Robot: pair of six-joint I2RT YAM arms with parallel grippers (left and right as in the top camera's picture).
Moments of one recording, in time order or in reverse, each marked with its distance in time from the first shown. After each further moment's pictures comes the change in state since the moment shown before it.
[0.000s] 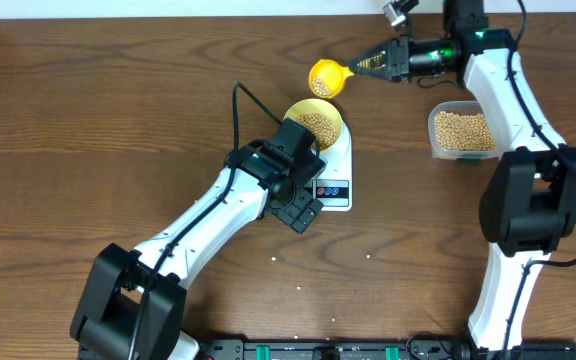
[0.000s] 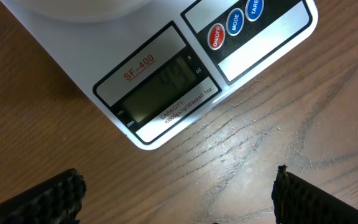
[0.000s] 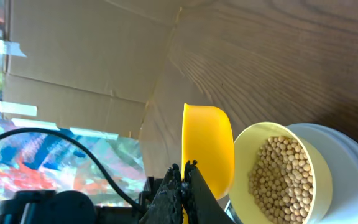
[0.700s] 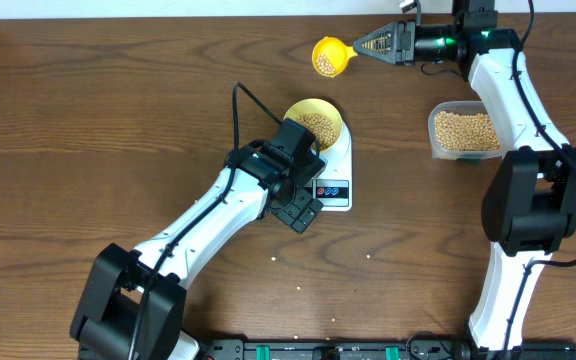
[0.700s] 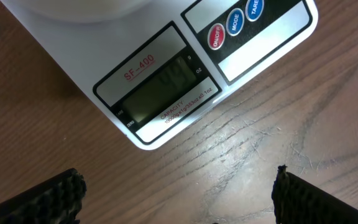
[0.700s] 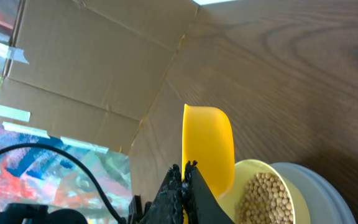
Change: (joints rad) left arm 0.000 0.000 0.000 0.000 0.000 0.000; right arm -0.013 0.000 0.000 0.253 0.004 0.121
